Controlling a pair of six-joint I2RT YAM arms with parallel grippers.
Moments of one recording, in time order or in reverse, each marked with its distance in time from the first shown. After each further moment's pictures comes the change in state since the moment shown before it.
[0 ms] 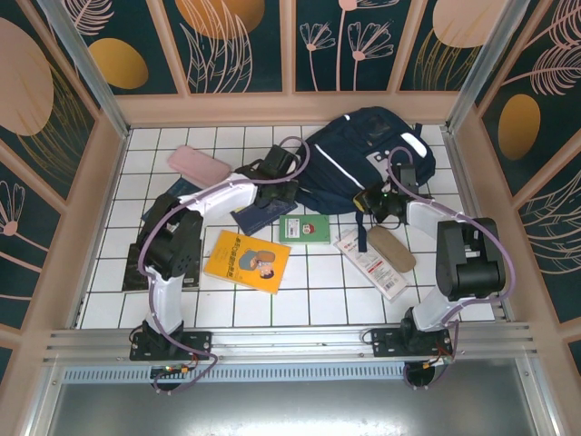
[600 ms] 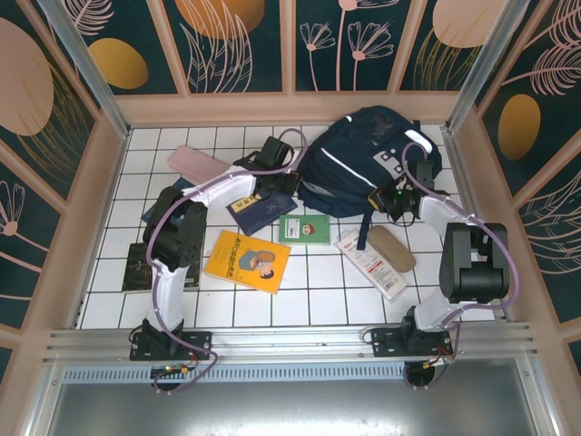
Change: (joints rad) left arm 0.049 0.083 0.074 0.031 0.186 0.034; right arm -0.106 -0.026 0.069 -0.171 0.003 -0.161
